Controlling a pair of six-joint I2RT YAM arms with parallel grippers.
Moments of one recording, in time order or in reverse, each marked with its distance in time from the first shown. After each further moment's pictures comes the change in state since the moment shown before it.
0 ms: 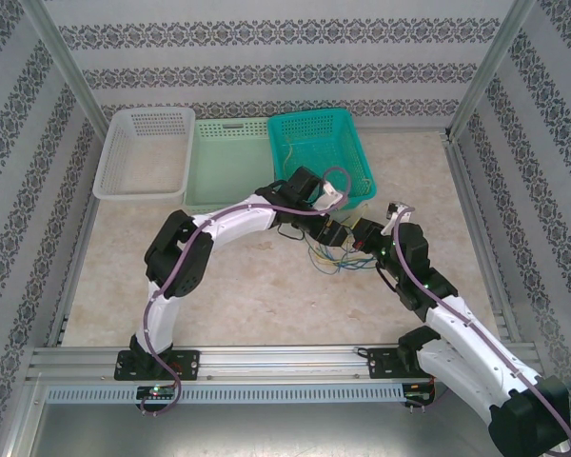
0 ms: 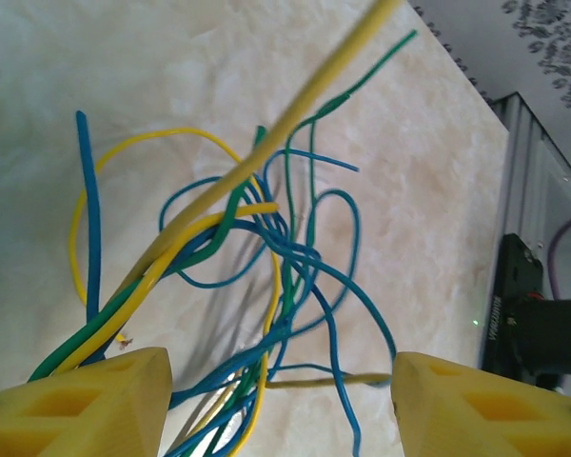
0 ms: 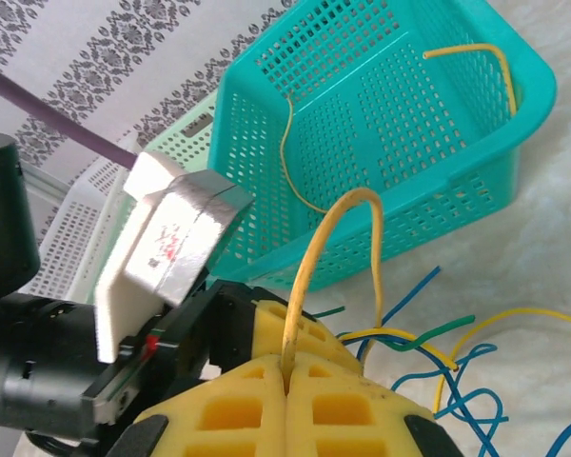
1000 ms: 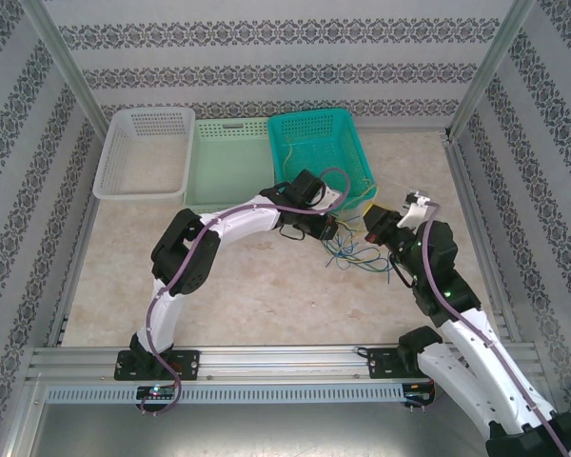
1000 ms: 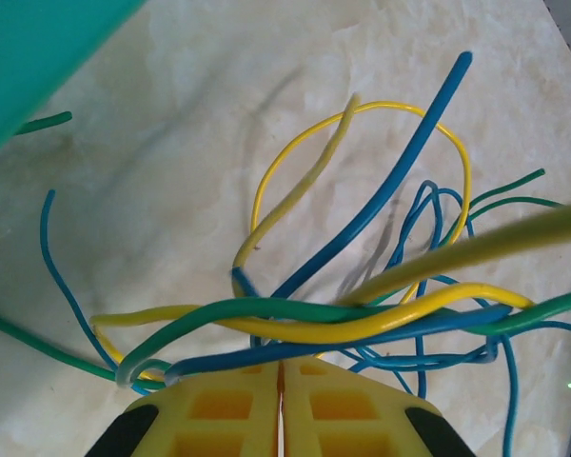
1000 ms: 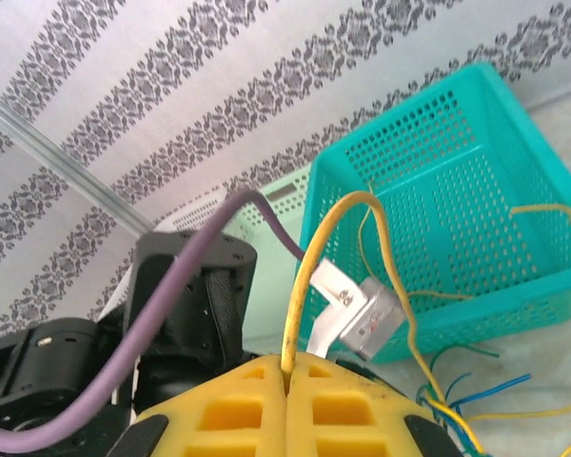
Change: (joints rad) left arm -0.002 0.045 0.018 -0.020 -0.177 -0.074; right arm -0.047 -0.146 0.150 -0.093 -0.067 -0.098
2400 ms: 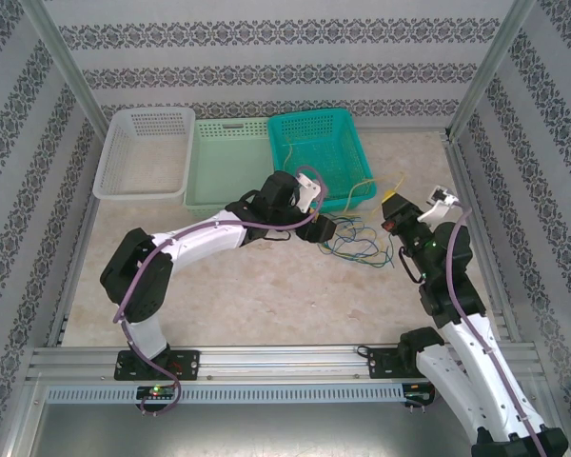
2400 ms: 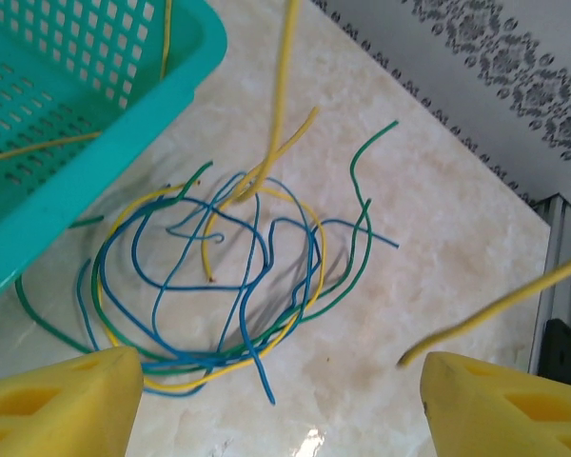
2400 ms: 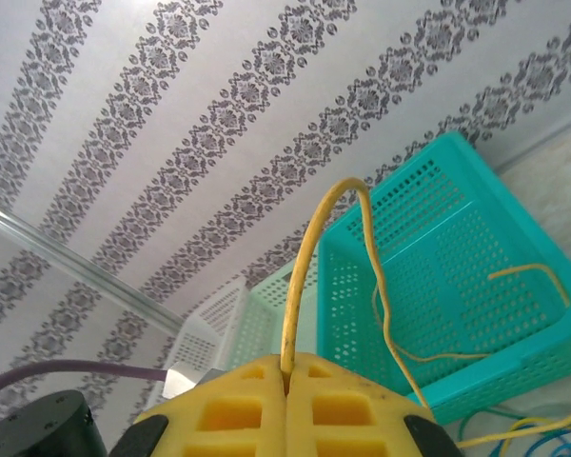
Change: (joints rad) left arm 0.002 -0.359 -0.365 0.332 -0.053 -0.021; right arm -0.126 -0.019 -0.017 0.103 -0.011 0.213
